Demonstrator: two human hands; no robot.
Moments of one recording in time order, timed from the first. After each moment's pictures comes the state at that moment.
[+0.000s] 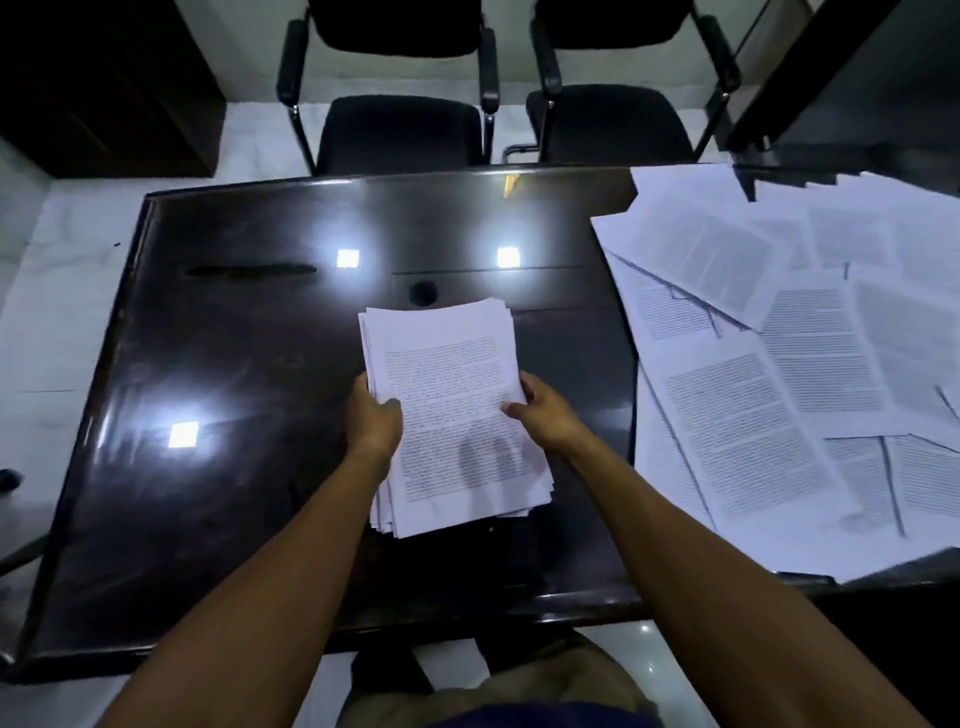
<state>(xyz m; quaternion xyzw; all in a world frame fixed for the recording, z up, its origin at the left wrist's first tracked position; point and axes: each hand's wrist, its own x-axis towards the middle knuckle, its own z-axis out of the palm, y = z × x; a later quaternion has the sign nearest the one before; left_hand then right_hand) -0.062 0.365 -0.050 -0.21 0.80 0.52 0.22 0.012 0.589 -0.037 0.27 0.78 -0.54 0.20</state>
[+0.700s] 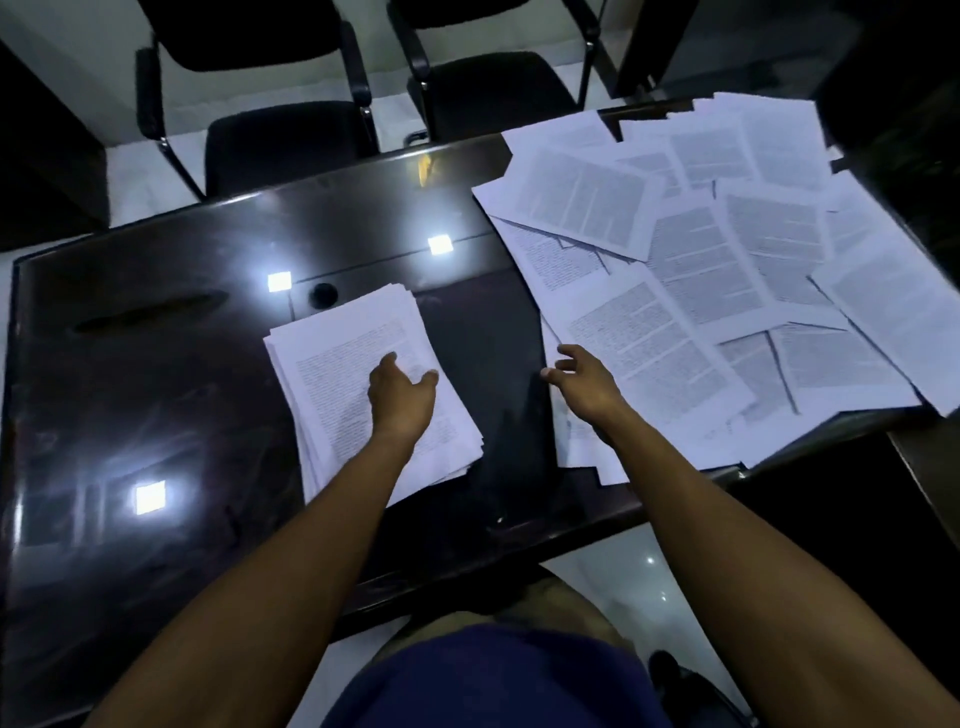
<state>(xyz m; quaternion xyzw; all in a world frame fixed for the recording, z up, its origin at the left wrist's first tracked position) -0.007 0.489 -0.013 -0.06 0.86 0.42 0.28 0.122 0.697 0.001 0.44 0.72 -0.53 0.07</state>
